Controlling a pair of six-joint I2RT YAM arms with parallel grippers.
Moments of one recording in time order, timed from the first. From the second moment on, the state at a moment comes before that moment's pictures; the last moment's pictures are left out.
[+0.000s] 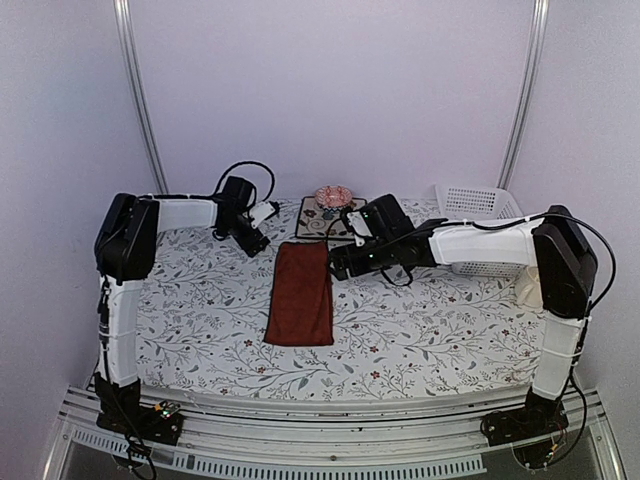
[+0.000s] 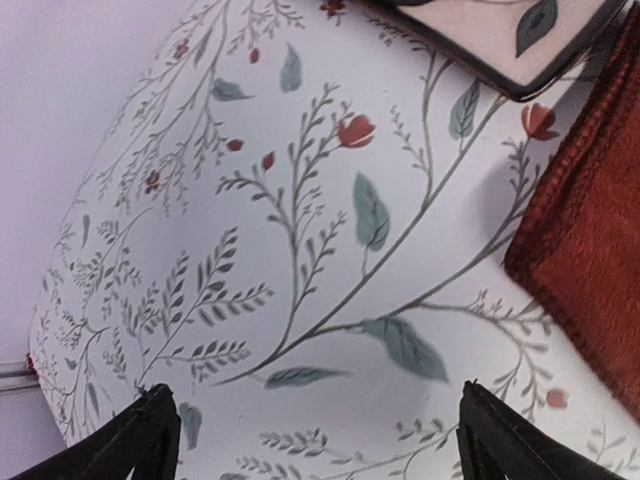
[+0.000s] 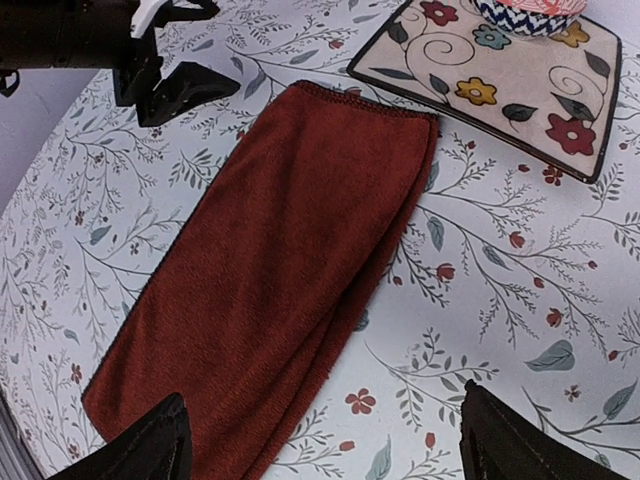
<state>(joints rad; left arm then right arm) -0.36 2.29 1.72 -0.31 -0.14 0.58 0.78 1.91 1.35 -0.18 0.00 0.30</state>
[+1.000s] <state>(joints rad) -0.48 2.18 1.51 -0.22 0.02 0.55 0.70 2.18 1.43 0.02 -0.44 0.43</state>
